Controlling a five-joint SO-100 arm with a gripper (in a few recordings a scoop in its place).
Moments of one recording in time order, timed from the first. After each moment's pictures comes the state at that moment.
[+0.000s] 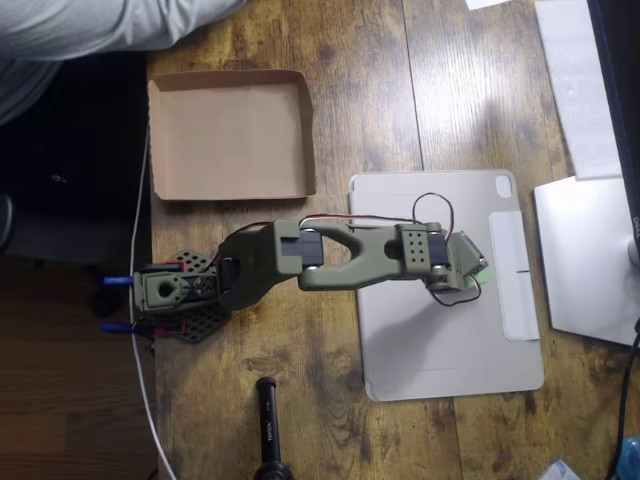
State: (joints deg) arm 11.7 75.4 87.1 41.6 -26.7
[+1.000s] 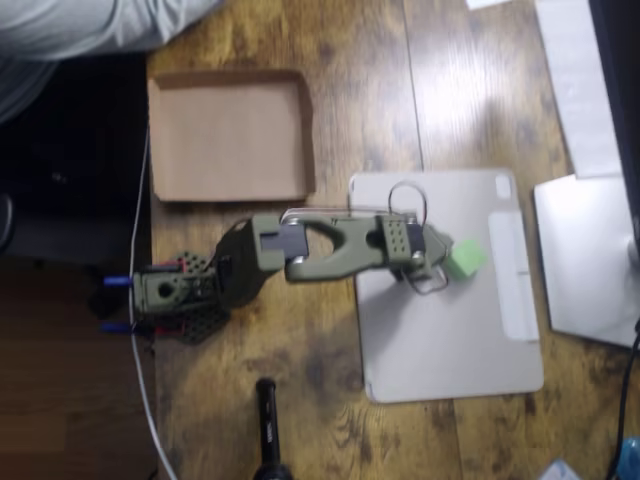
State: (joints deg) arm 9.4 85.2 98.6 47.0 -26.6
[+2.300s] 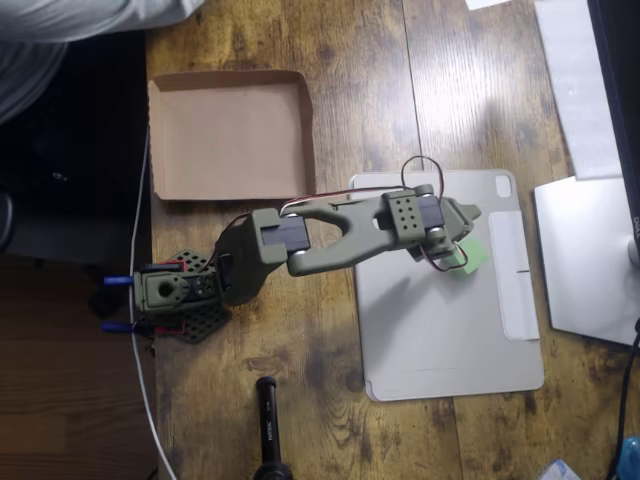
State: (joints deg) arm 3.3 86.0 82.1 58.9 -19.2
